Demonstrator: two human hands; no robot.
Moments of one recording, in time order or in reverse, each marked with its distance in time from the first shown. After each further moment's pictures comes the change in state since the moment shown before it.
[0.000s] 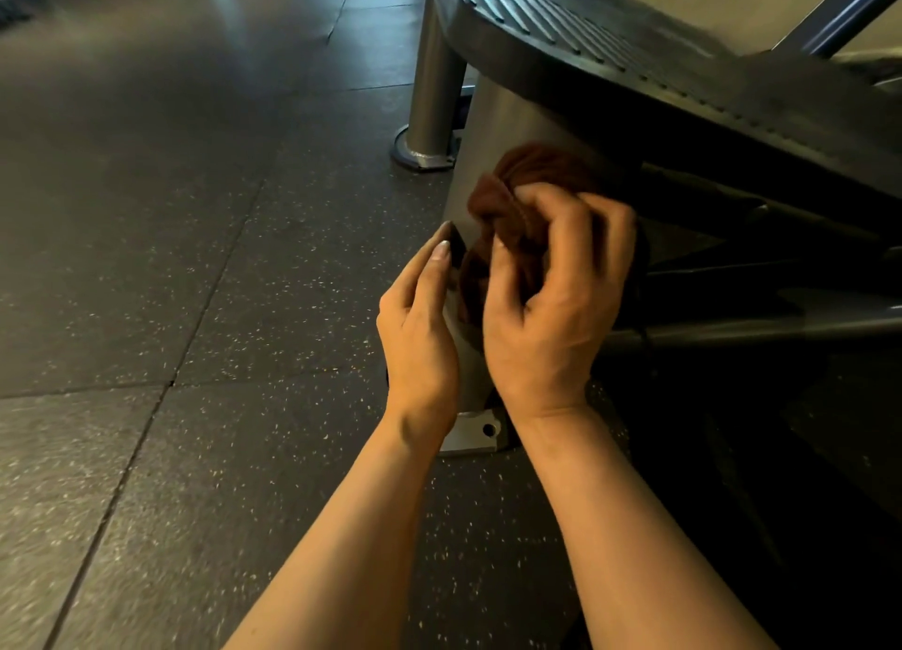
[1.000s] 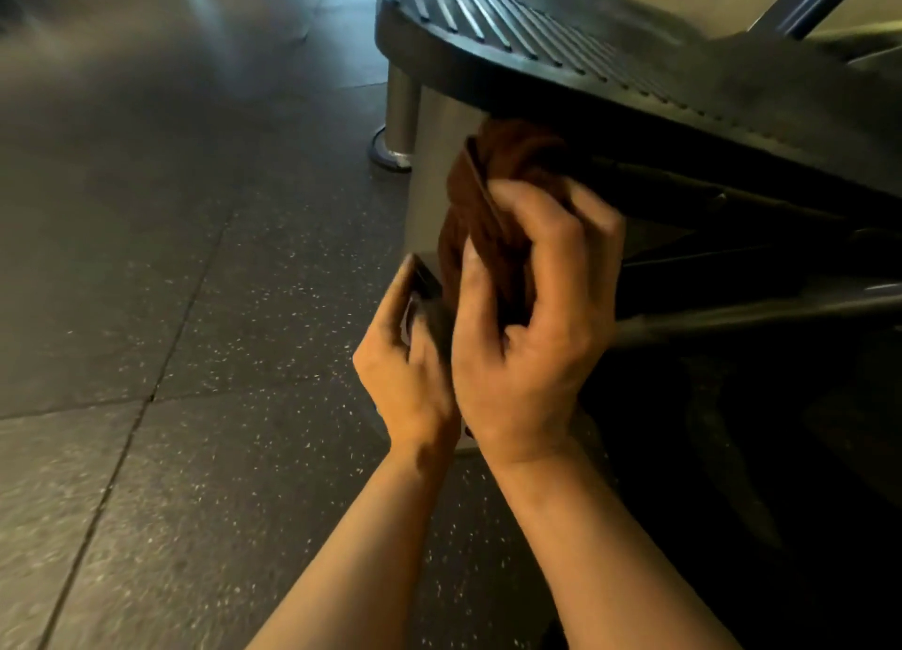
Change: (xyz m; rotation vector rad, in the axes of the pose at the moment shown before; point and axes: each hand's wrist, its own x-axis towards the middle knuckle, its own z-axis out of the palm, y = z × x) left_hand -0.015 -0.030 0.003 0.389 0.201 0.135; right_hand 0.002 -0.014 -0.026 0.212 0.043 0.013
